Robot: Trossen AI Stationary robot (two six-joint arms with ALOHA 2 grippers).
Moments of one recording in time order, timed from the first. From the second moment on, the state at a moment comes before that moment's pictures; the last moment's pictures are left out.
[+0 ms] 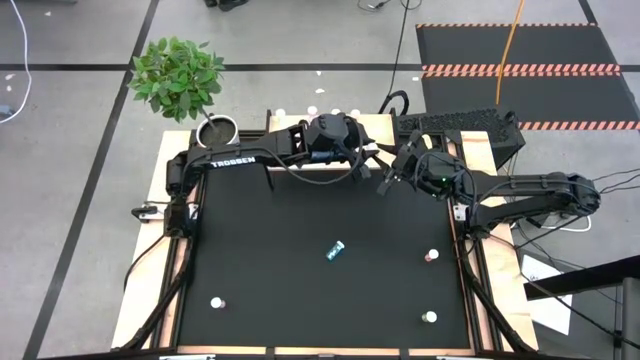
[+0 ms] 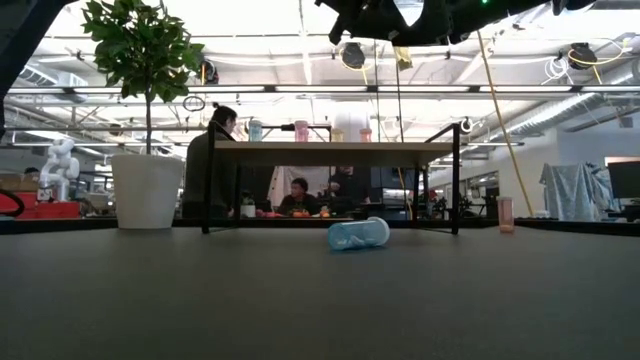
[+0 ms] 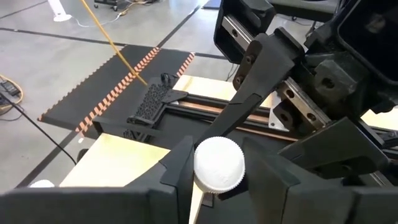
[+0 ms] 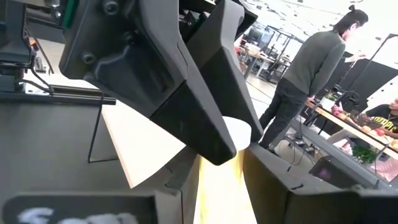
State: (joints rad) left arm 0.18 1.96 1.97 -0.39 -0.13 0.00; right arm -0.12 1.00 0.70 0.22 0.50 -0.34
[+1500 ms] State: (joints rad) left arm 0.27 1.92 1.97 -0.53 -0.13 -0.01; right arm -0.17 0.92 0.70 -0.13 0.36 0.06
